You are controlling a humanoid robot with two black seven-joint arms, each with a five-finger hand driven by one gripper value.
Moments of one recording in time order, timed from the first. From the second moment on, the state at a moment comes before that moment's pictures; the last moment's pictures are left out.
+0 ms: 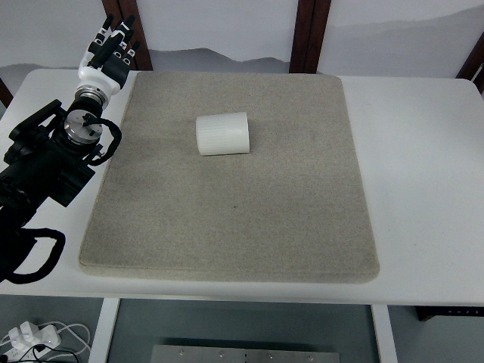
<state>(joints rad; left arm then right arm) -1.04 0.11 -0.72 -0.22 -0.34 -0.24 -0.27 0.00 0.00 -0.01 0.13 -0.04 -0.03 -0.03</state>
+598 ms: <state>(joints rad) -1.06 0.12 -0.74 -0.21 -0.34 -0.24 -0.27 0.00 0.00 -0.01 0.13 -0.04 -0.03 -0.03</state>
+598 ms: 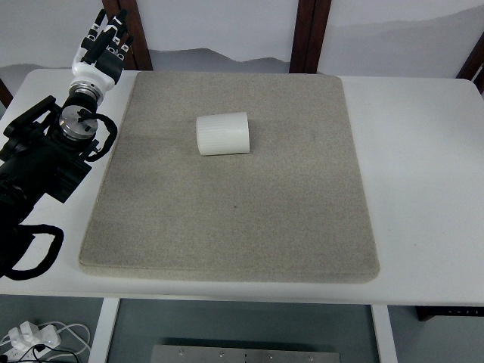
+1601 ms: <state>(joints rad) -1.11 0.25 -0.54 -0.60 0.74 -0.22 -0.30 0.00 0.00 -0.01 0.13 -0.04 -0.03 -0.03</state>
